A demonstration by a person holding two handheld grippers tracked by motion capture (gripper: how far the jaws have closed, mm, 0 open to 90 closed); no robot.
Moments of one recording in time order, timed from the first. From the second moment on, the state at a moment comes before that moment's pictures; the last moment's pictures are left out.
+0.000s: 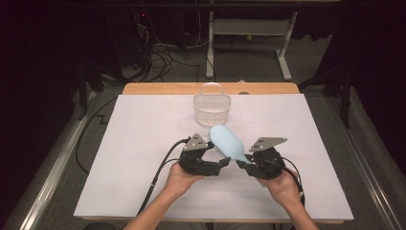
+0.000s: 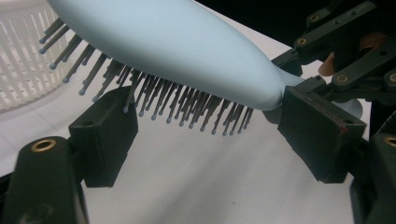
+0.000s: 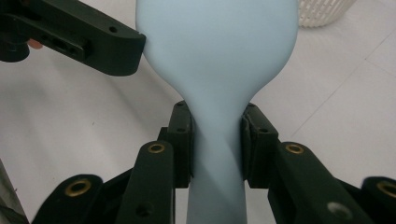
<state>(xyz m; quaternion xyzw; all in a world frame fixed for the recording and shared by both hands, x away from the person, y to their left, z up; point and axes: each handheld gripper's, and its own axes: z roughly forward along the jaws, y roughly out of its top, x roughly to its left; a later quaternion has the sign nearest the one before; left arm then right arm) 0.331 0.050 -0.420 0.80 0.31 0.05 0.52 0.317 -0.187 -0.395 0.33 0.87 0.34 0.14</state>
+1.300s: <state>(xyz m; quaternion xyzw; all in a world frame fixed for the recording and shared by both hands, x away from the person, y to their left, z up) 0.345 0.035 -0.416 0.79 0.35 0.01 0.51 0.313 -0.171 -0.403 0.31 0.88 0.34 0.14</state>
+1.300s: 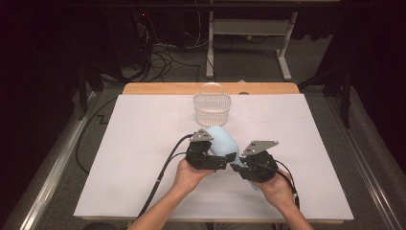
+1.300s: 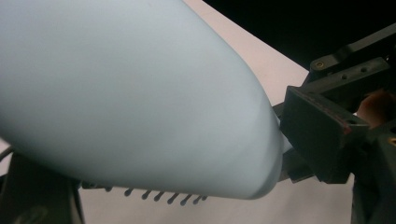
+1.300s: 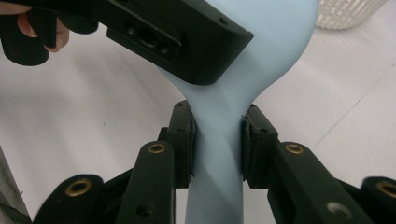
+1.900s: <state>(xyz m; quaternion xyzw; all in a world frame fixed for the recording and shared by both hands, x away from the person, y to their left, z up) 0.341 0.042 -0.403 0.77 0.34 -0.01 0.54 0.315 -0.171 -0.405 0.31 0.88 0.33 0.14</state>
